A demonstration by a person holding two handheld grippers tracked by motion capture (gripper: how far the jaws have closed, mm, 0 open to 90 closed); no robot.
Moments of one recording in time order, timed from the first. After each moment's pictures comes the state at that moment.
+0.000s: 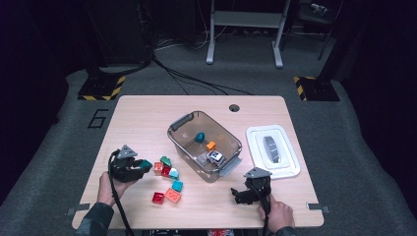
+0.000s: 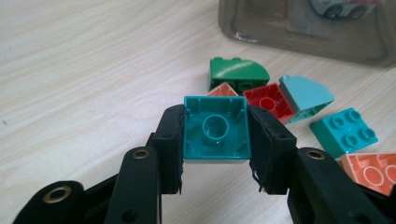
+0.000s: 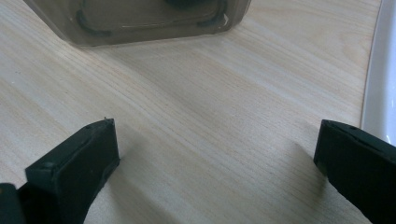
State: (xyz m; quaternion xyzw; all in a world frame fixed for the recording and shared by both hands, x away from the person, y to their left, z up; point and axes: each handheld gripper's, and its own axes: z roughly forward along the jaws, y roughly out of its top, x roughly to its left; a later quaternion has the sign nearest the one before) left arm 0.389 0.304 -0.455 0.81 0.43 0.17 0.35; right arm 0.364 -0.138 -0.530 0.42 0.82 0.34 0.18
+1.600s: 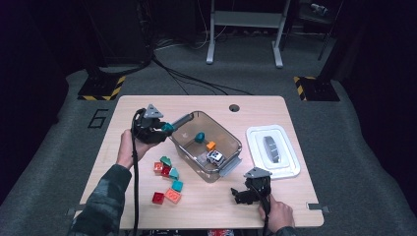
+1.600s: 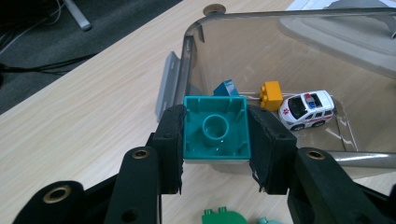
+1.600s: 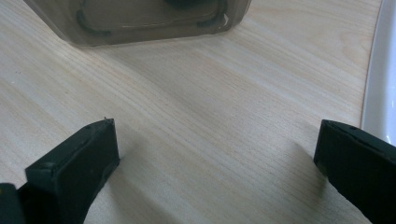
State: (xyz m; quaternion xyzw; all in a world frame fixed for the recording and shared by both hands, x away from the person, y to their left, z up) left arm 0.456 0.223 -0.359 0.84 0.35 0.21 0.35; right arm 0.364 -0.138 -0.530 0.42 0.82 0.34 0.18
